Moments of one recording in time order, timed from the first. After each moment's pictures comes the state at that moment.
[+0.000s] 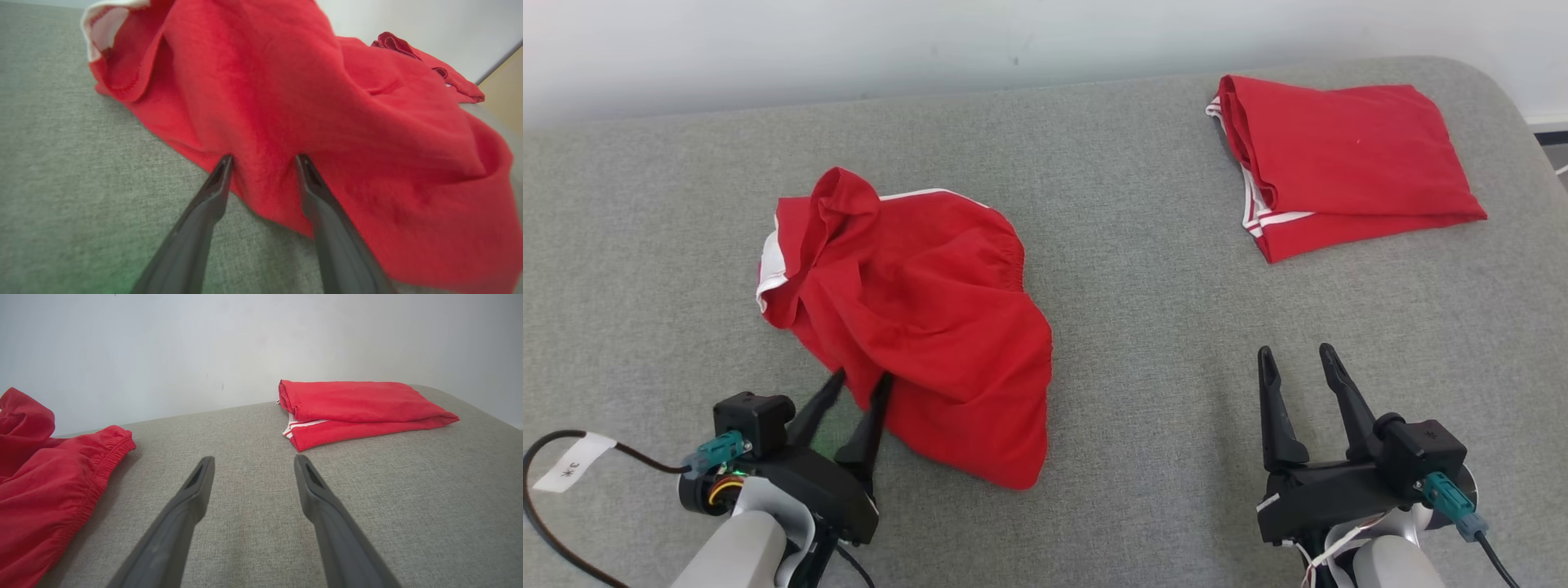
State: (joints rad) left arm -0.60 0.23 -0.52 0.63 -0.60 -0.08 -0.24; right arm -0.23 -0.05 0.17 0.23 0.13 0.13 -0.26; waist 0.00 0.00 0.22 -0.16
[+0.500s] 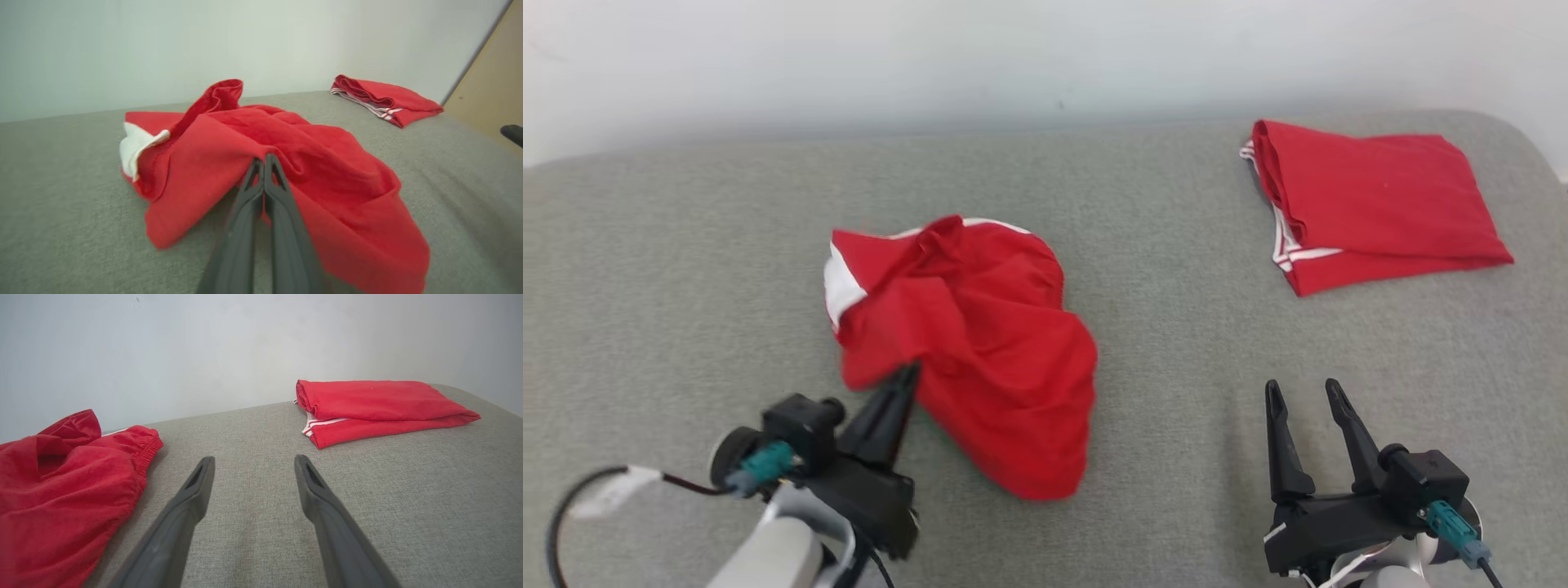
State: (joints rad) left arm -0.53 0.27 -0.57 0.34 -0.50 0.01 -0.21; right arm -0.18 -0.05 0.16 0.24 0.14 0.13 -0.26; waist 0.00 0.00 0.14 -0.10
